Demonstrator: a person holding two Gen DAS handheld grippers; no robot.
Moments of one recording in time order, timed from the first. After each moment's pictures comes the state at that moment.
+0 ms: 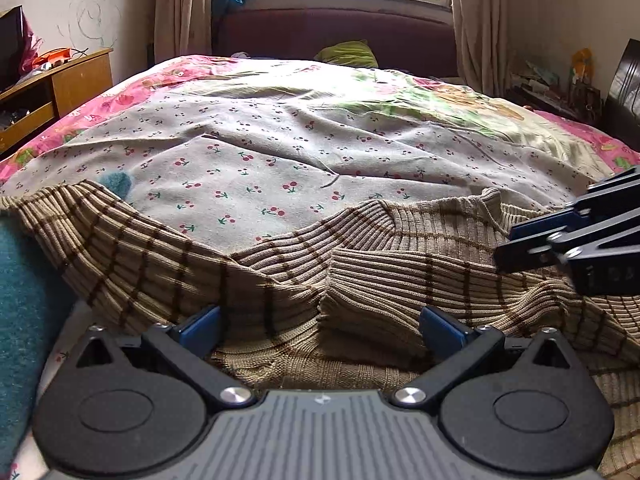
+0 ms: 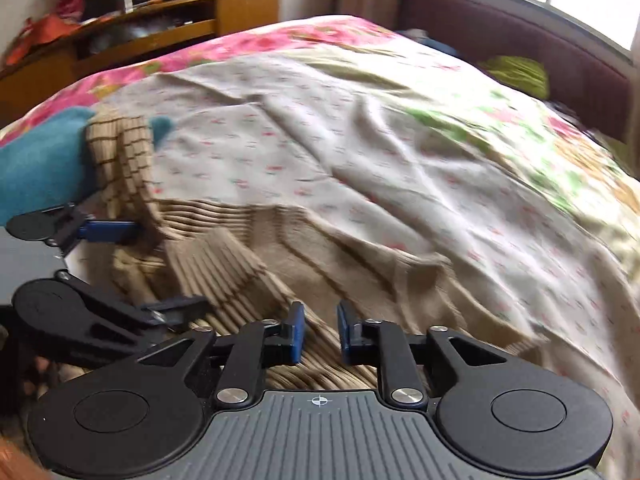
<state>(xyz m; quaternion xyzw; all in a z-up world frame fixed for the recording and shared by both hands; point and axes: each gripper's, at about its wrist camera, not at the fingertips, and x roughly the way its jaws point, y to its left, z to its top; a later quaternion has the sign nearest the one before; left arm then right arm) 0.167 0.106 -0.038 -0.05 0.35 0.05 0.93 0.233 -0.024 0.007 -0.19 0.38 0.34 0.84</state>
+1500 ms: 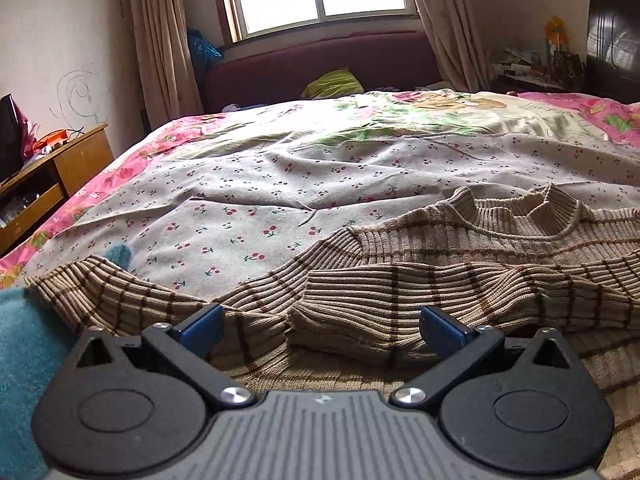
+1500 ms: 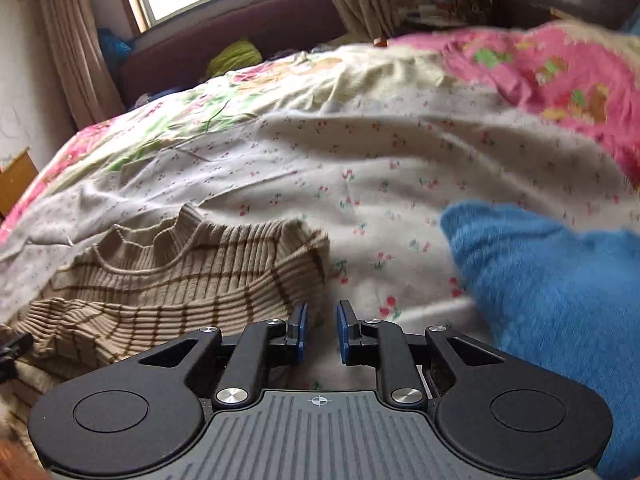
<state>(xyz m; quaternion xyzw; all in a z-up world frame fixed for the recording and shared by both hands) 0.161 0.059 -0.030 0.06 0.30 0.06 0.95 0.162 -0.293 -0.025 0.14 0.39 0.02 0.91</state>
